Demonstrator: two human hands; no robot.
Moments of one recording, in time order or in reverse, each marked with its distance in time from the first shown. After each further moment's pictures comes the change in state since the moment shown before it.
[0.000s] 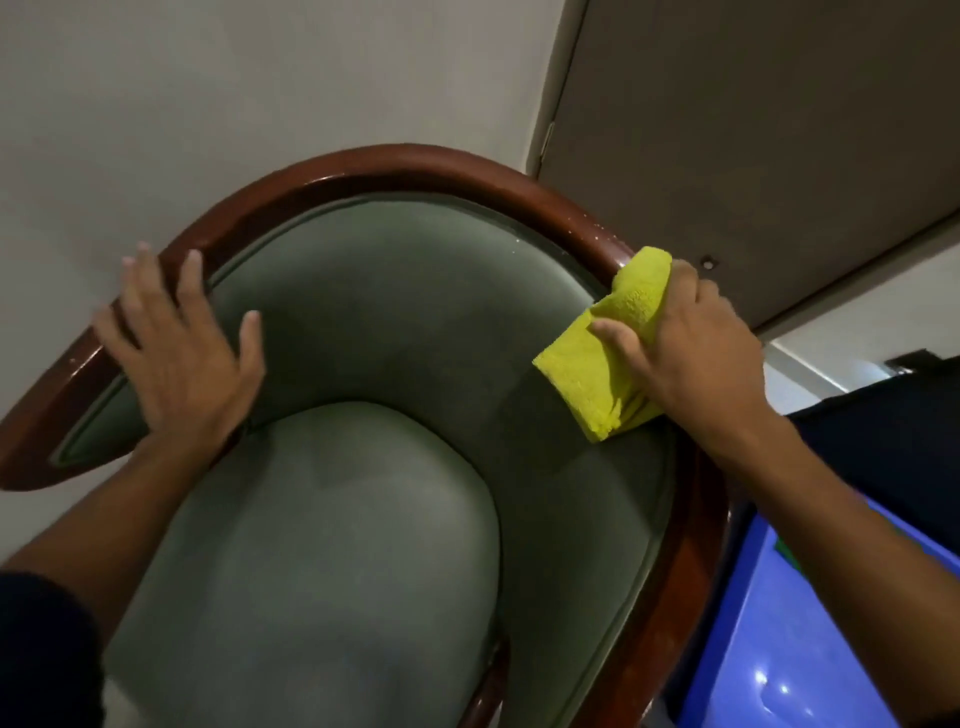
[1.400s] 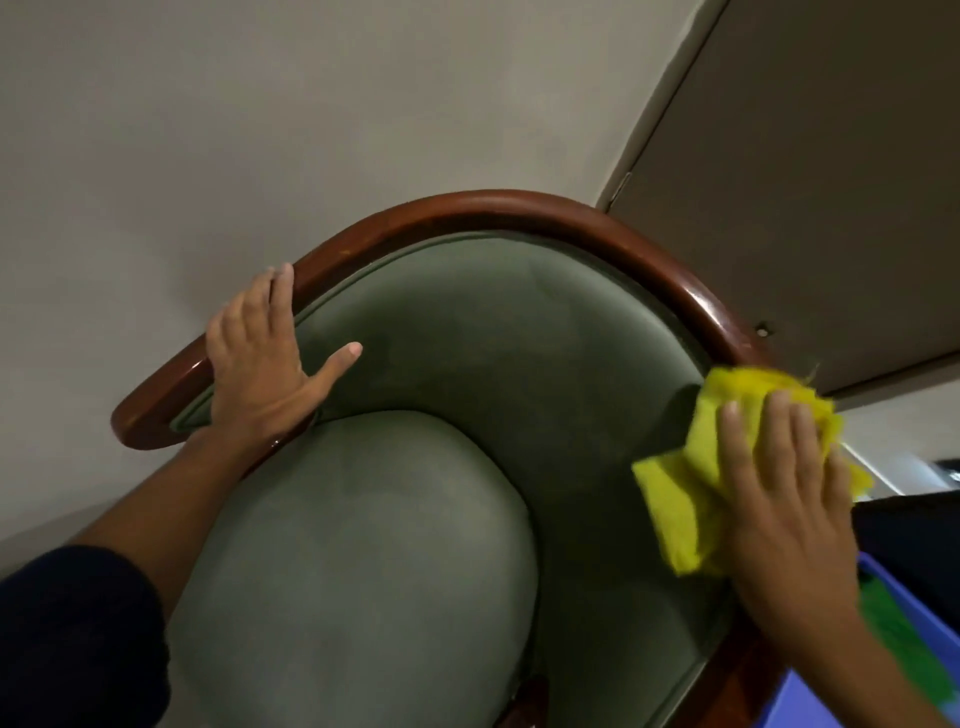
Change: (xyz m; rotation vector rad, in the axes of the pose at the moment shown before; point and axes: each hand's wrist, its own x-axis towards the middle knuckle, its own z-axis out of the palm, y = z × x) left_hand 0.004 -0.050 -0.012 -0.016 -0.165 0.050; right_hand -0.079 -0.002 0.009 -0.218 -0.061 -0.160
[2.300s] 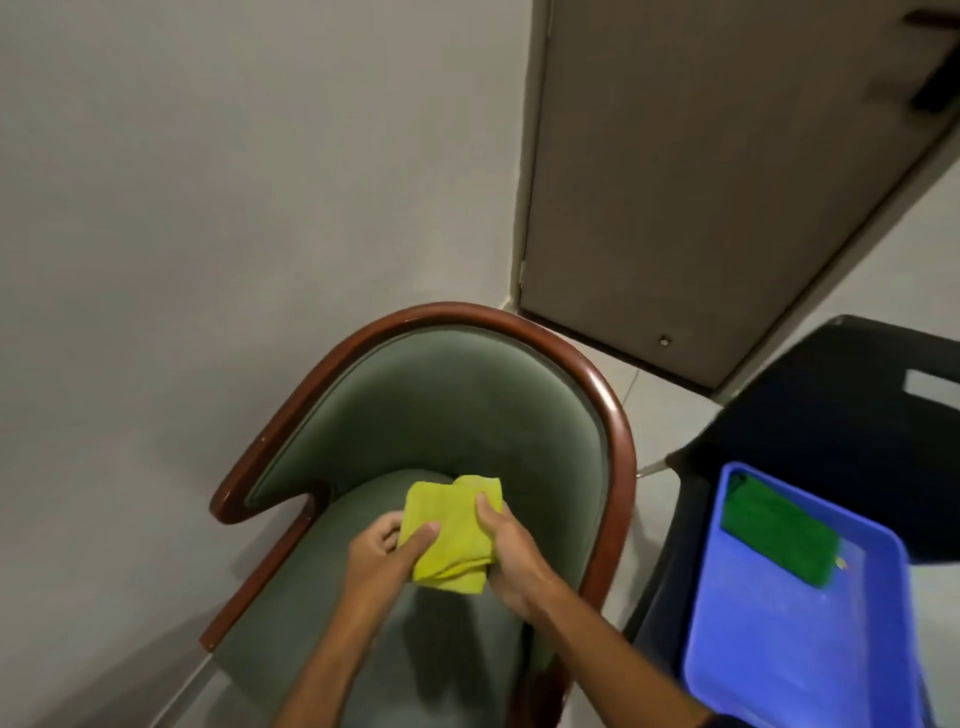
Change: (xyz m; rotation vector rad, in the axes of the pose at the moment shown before) left_hand -0.198 0.136 -0.145 -1.147 -0.481 -0.431; right_hand -0.092 -0.146 -0.043 2.093 -0.580 0.676
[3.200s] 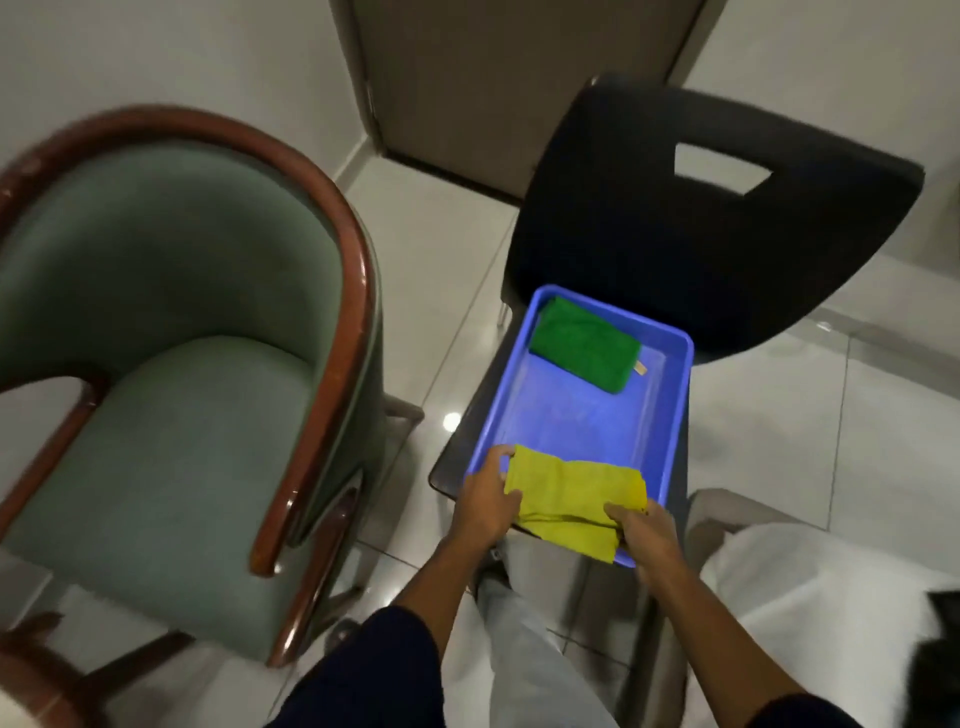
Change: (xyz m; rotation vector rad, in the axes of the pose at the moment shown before) left_hand -0.113 -0.163 0.369 0.647 -0.481 0.002; right_hand -0.155 0.081 -0.476 -0.274 0.854 0.186
